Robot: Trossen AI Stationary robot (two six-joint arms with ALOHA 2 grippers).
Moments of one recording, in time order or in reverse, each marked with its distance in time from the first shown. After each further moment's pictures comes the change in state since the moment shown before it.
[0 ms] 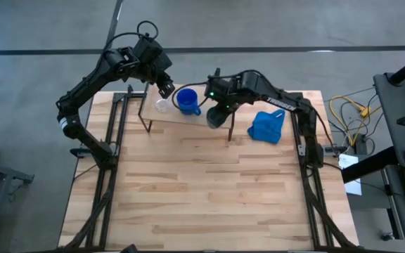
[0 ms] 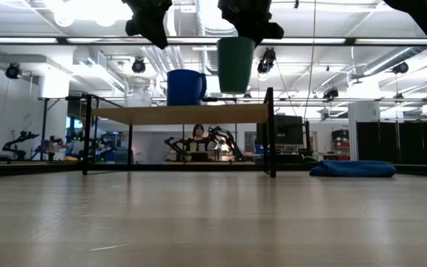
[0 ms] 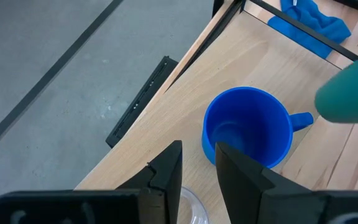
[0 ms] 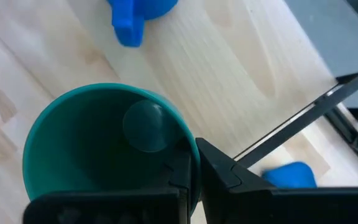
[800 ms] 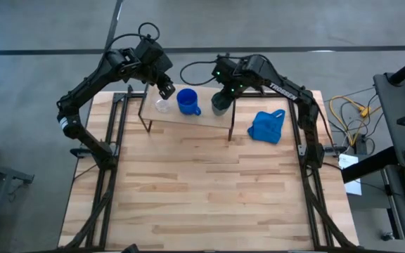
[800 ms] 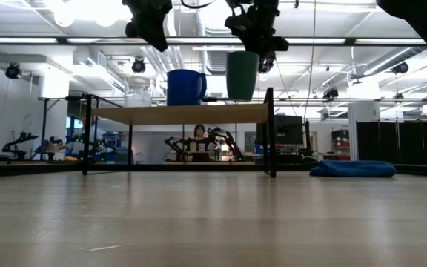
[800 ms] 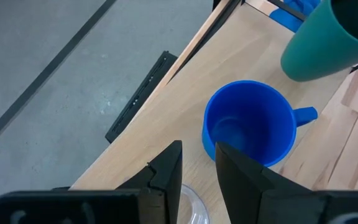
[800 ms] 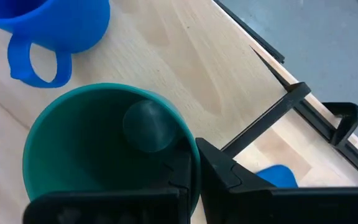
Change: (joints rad) left arm 0.000 0.000 -0.022 0.001 0.000 0.000; right arm -0.168 0.000 -0.001 0.016 -0.058 -0.053
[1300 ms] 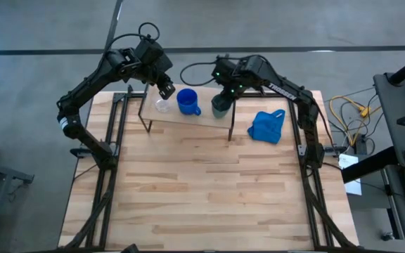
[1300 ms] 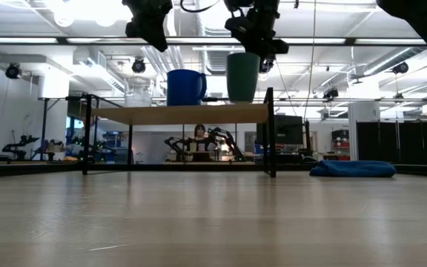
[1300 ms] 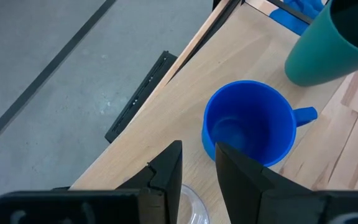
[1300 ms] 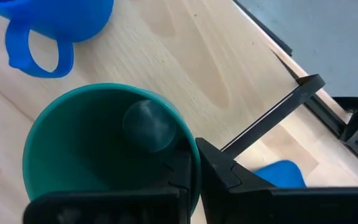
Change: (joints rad) left arm 0.000 0.000 0.000 0.000 0.000 0.000; right arm -0.002 0.001 -0.025 0.000 -0.032 -0.003
